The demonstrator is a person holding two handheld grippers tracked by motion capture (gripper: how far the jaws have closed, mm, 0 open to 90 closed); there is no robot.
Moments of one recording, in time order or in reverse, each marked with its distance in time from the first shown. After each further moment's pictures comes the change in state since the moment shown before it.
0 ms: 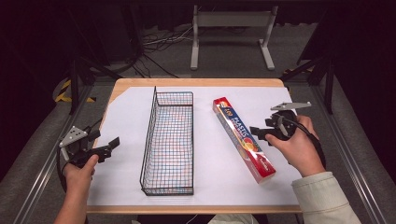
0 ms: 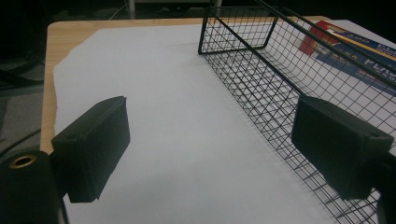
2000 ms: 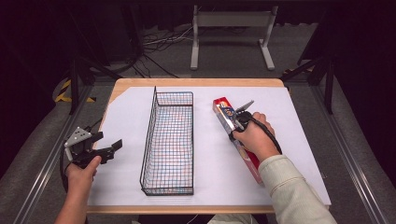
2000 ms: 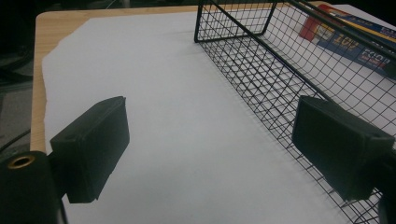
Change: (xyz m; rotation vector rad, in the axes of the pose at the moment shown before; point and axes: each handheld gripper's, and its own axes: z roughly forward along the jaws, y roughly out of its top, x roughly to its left) left arm -0.001 -0.004 0.007 0.031 -0.002 0.019; right arm 0.016 0.004 0.139 0.440 -0.138 0.034
